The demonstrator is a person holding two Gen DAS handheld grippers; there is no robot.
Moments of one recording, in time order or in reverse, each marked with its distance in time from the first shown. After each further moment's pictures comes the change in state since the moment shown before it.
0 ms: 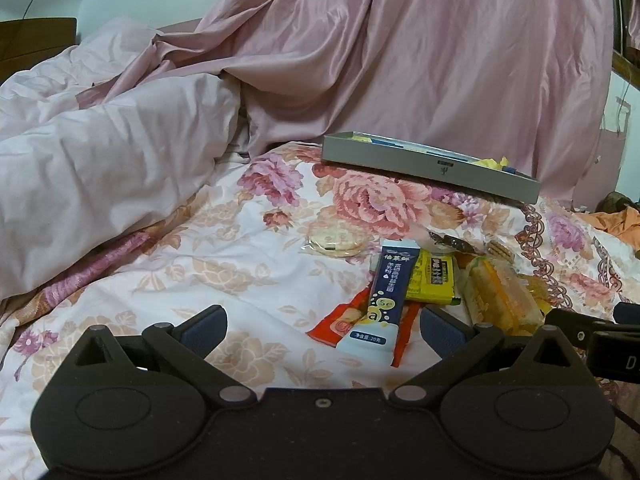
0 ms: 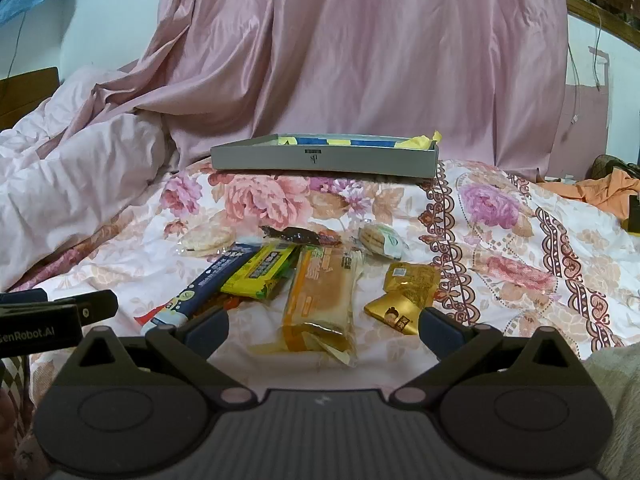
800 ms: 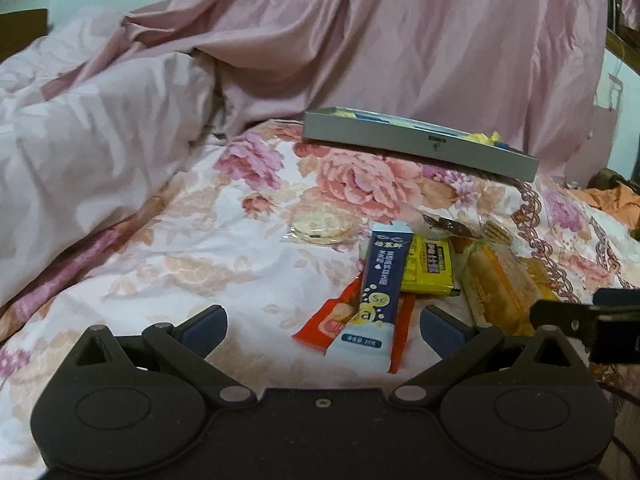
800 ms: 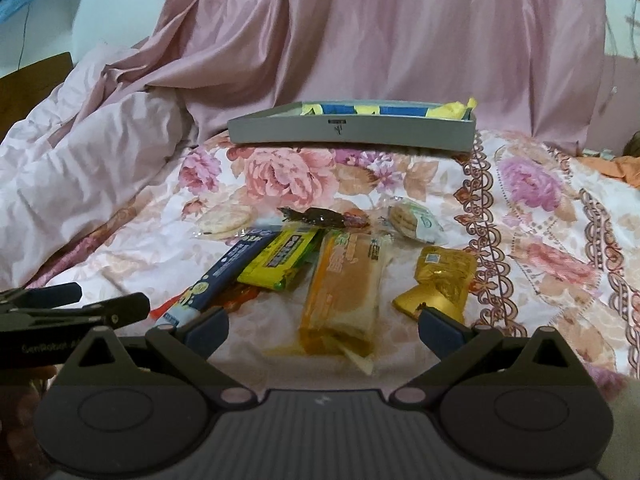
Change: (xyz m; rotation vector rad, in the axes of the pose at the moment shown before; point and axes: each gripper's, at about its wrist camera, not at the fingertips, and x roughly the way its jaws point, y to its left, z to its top) left arm 0.036 -0.001 0.013 0.045 0.087 -0.060; right arm 0.037 -0.012 0.025 0.014 0.140 0.118
